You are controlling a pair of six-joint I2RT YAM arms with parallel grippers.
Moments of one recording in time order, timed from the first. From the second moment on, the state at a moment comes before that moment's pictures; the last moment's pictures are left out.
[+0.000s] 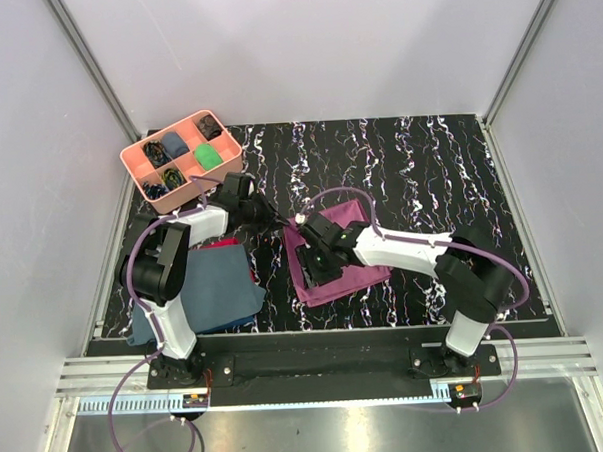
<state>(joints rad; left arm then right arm) -0.33 1.83 1.02 -0.03 0.42 -0.93 0.92 1.72 1.09 -0.45 -0.11 0.58</state>
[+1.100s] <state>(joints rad) -0.29 1.85 1.03 -0.02 0.45 -0.95 1.03 1.99 1.36 -0.53 0.12 0.52</state>
